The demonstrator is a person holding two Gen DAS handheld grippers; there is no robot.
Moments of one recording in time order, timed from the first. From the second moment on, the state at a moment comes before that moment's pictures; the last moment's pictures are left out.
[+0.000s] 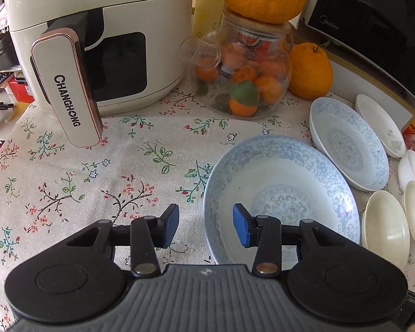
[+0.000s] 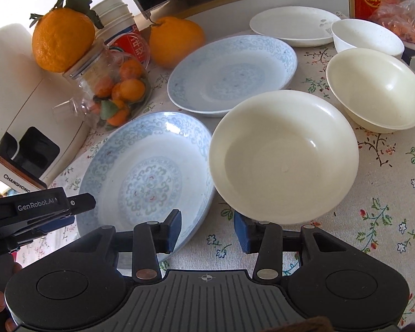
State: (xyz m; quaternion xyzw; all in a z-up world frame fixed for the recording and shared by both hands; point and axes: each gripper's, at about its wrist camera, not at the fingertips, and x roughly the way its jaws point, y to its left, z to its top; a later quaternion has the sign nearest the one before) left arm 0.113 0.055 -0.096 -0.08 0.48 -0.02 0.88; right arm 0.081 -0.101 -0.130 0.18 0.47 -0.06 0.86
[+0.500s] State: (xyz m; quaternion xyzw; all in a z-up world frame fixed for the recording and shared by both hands) left arm 0.123 0.049 -0.107 -0.05 0.47 -0.02 0.88; right arm 0.090 -0.093 -0.132 0.14 0.45 -0.09 0.88
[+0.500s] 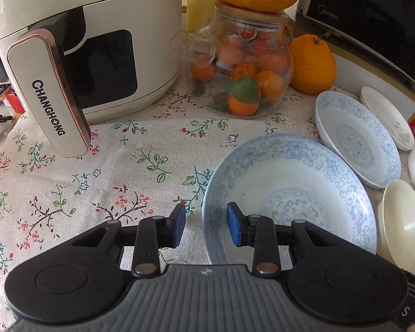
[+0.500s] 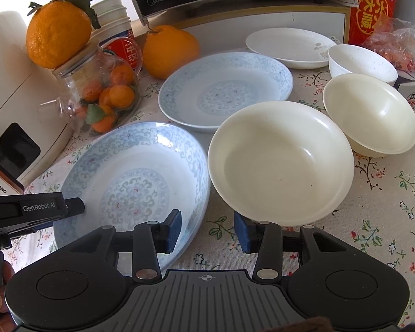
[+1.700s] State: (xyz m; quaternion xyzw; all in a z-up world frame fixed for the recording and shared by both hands) left arm 0.109 0.071 -0.100 -0.13 0.47 -0.05 0.87; right arm 0.082 -0.112 -0.130 0.23 0.44 -0.03 0.87
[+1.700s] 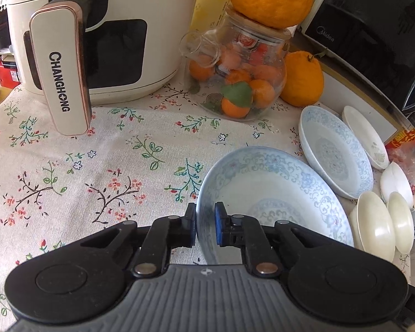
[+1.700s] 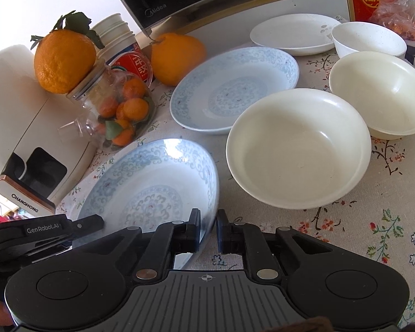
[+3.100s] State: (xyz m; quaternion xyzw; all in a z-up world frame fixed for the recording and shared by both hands) left arm -0.009 0.108 -0.106 -0.12 0.48 -0.04 0.87; right arm -0.013 -0.062 -0.122 0.13 0.48 0.03 0.87
